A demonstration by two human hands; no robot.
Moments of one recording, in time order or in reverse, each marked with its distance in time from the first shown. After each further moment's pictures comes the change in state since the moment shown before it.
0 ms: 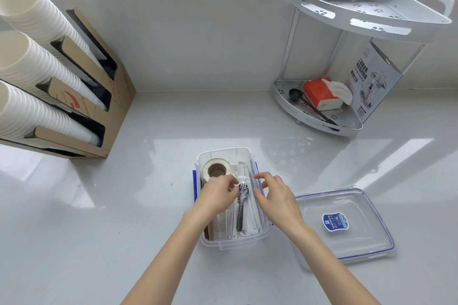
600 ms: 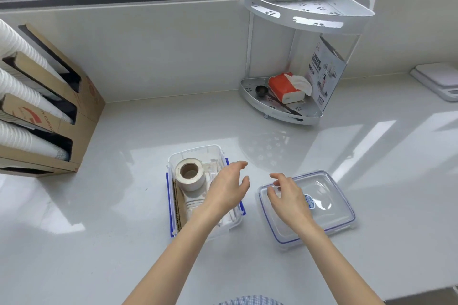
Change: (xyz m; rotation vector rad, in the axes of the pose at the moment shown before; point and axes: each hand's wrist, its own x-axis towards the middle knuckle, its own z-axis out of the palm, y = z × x) left_hand -0.013 0.069 0.030 0.005 0.053 0.242; right_hand -0.032 0.056 -0.035 0.088 0.139 0.201
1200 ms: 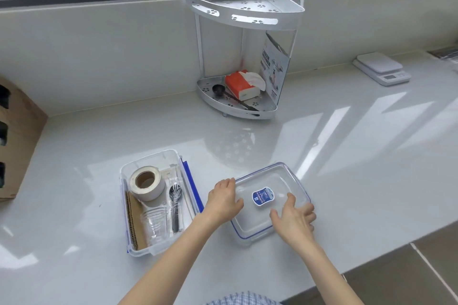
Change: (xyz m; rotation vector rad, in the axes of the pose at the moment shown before) left_hand 0.016 0.029 0.079 0.269 -0.350 -0.031; right_hand -0.034 0.067 -0.034 -0.224 -0.027 0.483
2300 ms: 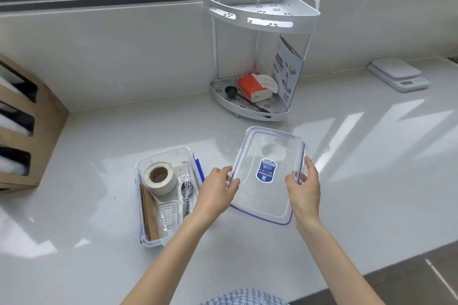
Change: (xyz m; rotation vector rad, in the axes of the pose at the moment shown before) left_hand -0.034 -0.002 -0.038 -0.330 0.389 -0.025; right_hand 0.005 -0.029 -0.033 1.018 0.263 -0.179
